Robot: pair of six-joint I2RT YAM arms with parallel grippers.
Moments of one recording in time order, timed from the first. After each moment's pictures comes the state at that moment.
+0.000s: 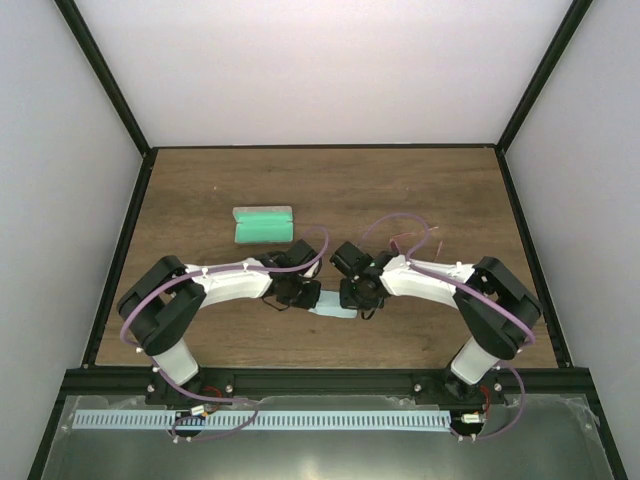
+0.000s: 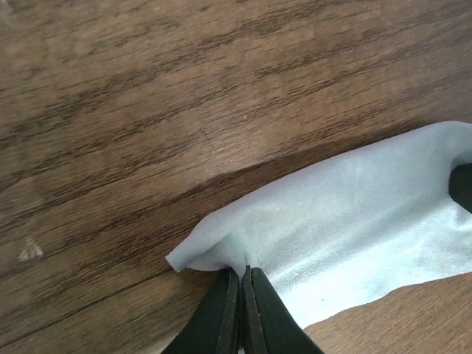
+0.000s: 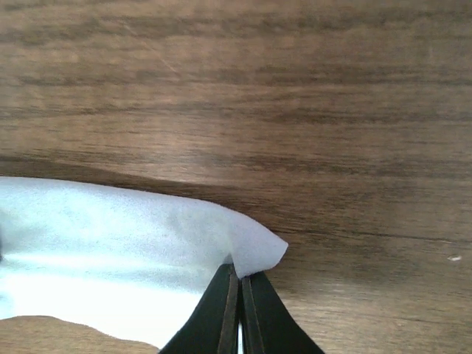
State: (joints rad) left arm -0.83 1.69 0.88 -0.38 0.19 -0.57; right arm 0.83 1.61 0.88 -0.59 0.01 0.84
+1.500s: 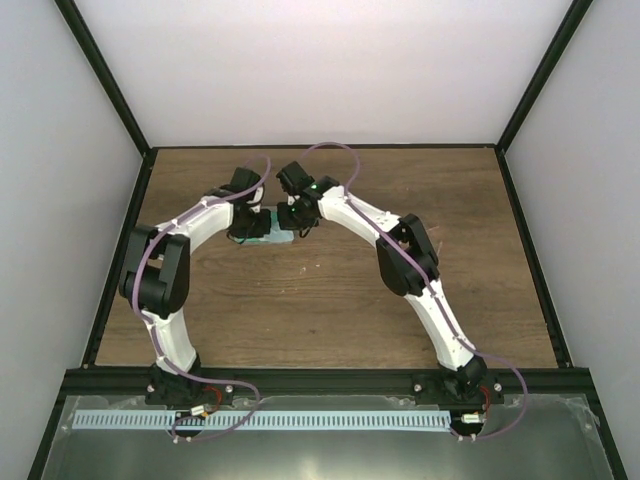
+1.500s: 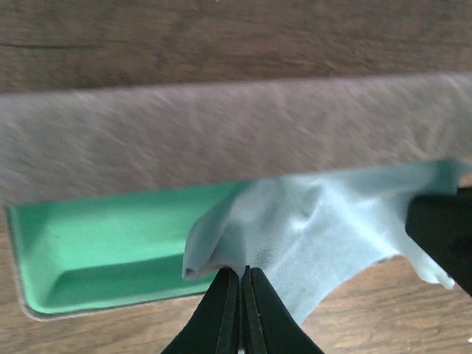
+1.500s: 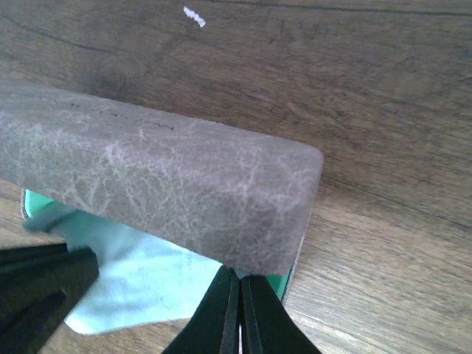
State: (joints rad) left arm -0.31 1.86 1.30 -0.62 0.09 -0.30; right arm 0.73 2.38 2.10 -0.79 -0.11 0.54
